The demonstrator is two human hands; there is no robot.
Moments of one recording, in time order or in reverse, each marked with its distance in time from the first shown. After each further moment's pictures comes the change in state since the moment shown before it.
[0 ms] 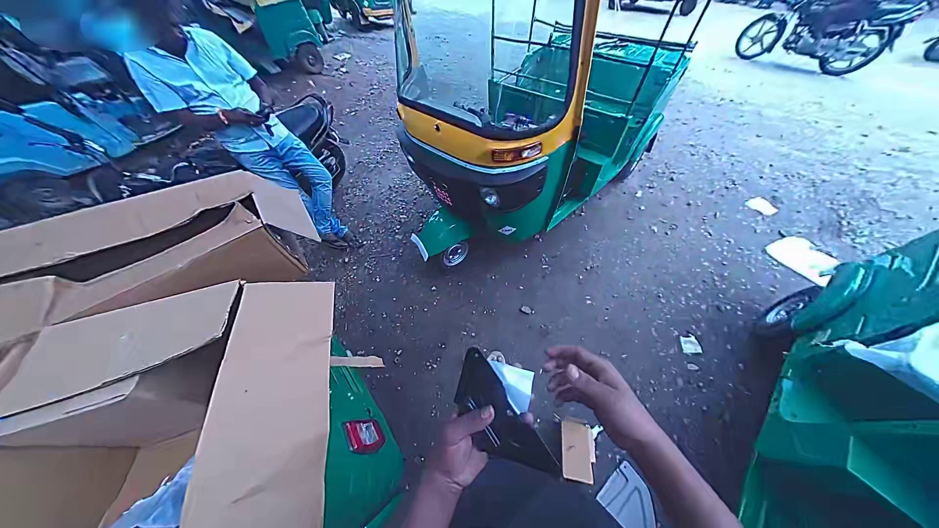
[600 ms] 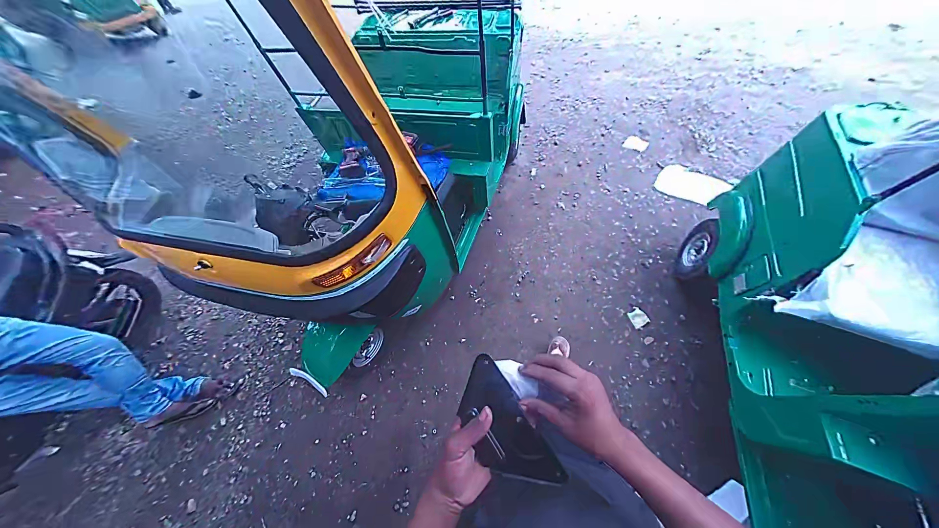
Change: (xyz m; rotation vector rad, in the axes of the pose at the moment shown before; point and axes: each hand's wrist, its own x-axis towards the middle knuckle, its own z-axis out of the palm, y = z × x) left_hand 0.539 -0.041 0.054 0.109 0.061 -0.482; right_hand 0.287 -0.078 -0.328 -0.811 0.530 -0.500
